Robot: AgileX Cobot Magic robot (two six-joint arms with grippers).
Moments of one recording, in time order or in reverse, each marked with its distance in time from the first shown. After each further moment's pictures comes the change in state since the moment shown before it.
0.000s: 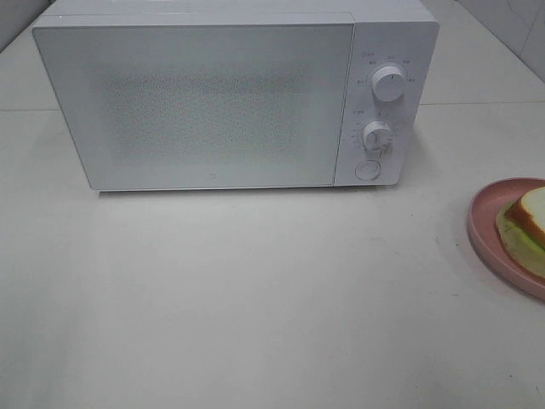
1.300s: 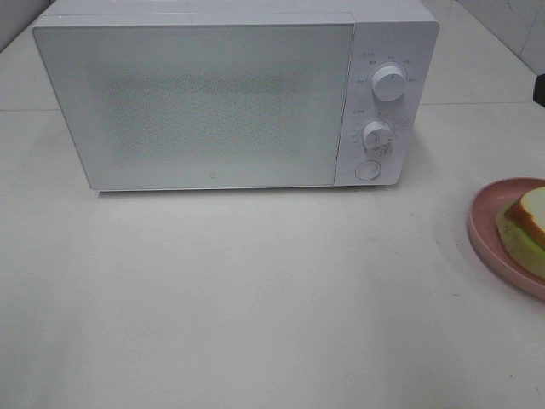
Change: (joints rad) left arm 0.000 -0.001 0.000 0.000 0.000 0.000; right arm 0.000 0.616 0.040 0.019 -0.793 0.000
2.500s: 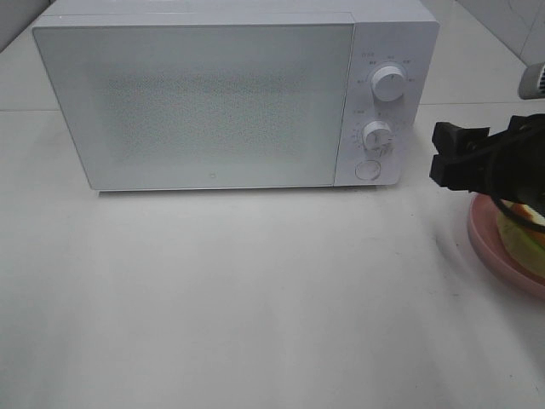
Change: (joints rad) left arm 0.000 0.000 0.000 0.000 0.000 0.000; right arm 0.361 0.390 0.241 0.565 -0.863 -0.340
